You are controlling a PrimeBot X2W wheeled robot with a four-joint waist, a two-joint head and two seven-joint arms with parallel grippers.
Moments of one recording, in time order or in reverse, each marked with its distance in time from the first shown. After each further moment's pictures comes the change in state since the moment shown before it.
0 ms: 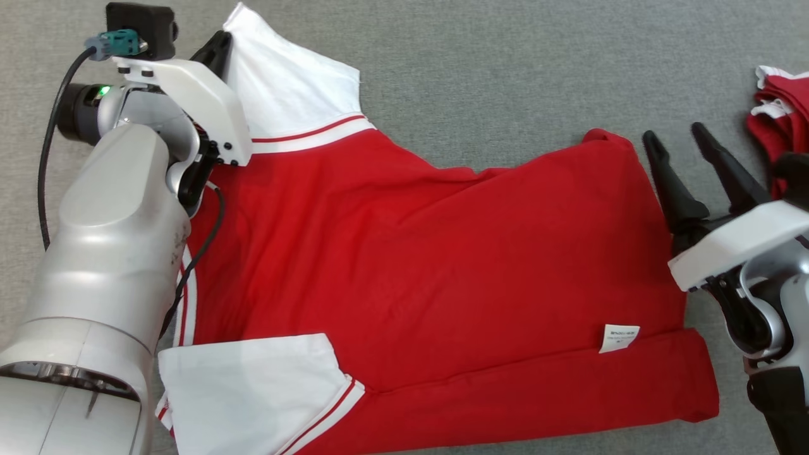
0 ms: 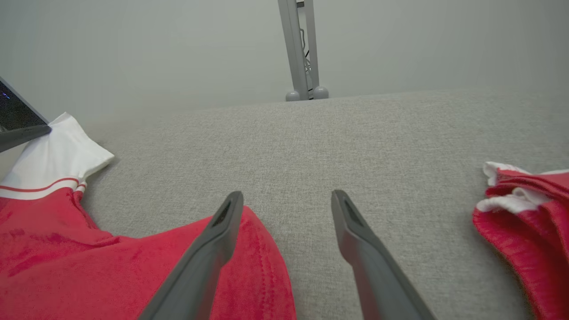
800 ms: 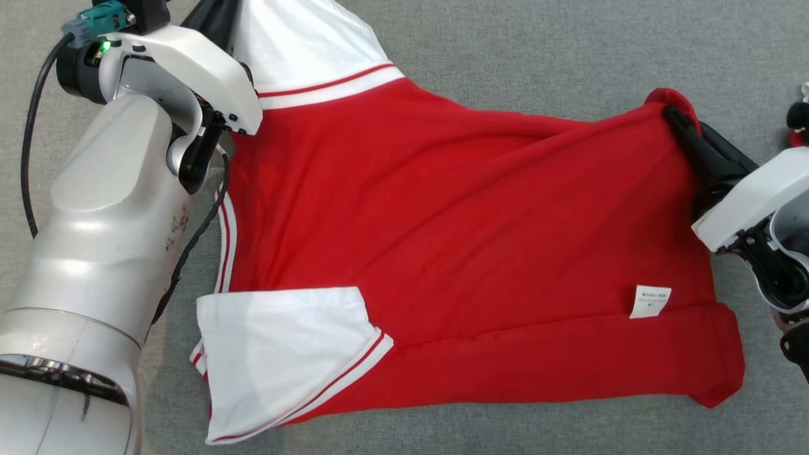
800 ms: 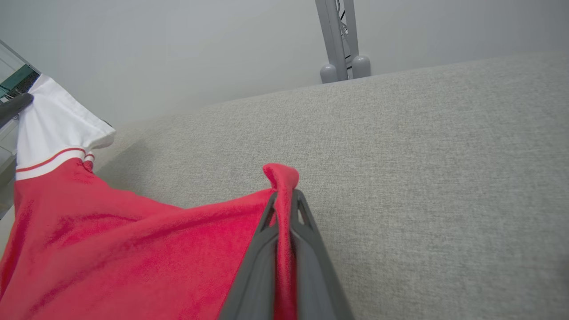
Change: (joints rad) left arm -0.019 0.030 -0.158 -0.135 -0.172 0.000 -0.128; right arm -0.187 -0.157 0.202 0.143 0.342 0.000 0.114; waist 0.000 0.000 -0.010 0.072
